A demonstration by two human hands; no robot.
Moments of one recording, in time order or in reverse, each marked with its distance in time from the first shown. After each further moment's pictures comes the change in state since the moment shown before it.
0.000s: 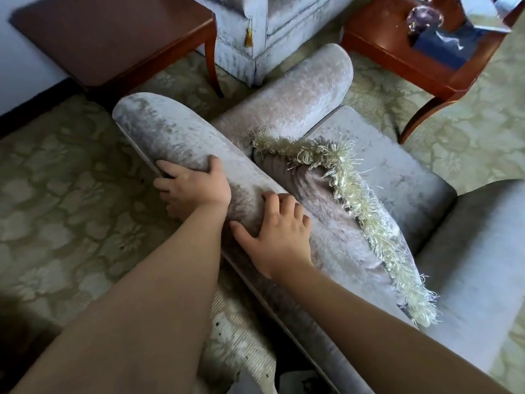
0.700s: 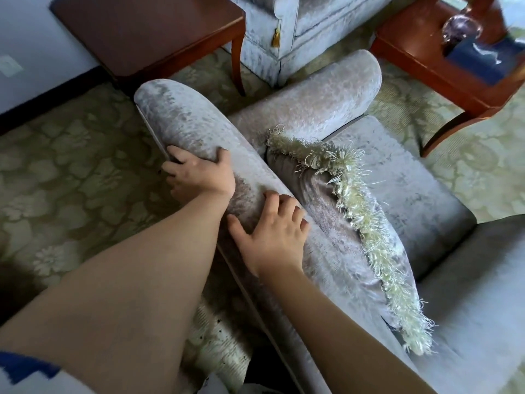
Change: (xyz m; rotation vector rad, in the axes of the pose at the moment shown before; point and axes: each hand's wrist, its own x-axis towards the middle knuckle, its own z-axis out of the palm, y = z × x) left_hand 0.033 -0.004 0.001 0.032 0.036 0.035; right_hand 0.006 -0.031 0.011 0.025 0.001 0.021
